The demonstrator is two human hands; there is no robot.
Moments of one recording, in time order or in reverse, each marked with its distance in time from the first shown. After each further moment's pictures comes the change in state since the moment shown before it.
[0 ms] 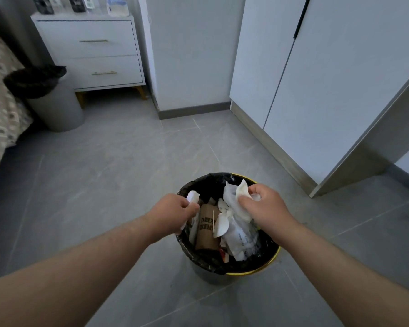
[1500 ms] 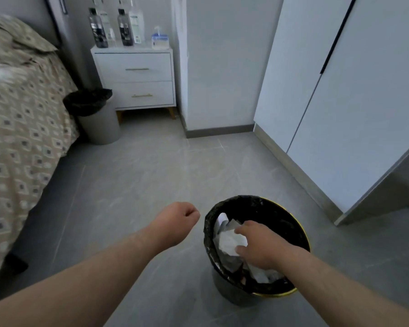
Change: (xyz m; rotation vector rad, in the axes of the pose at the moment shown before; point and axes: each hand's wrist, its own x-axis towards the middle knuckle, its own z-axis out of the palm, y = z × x) left_hand -0.044 -0.017 -0.065 0.101 0.164 0.122; right_hand -0.019 -0.043 0.040 -0.842 -0.539 -0.172
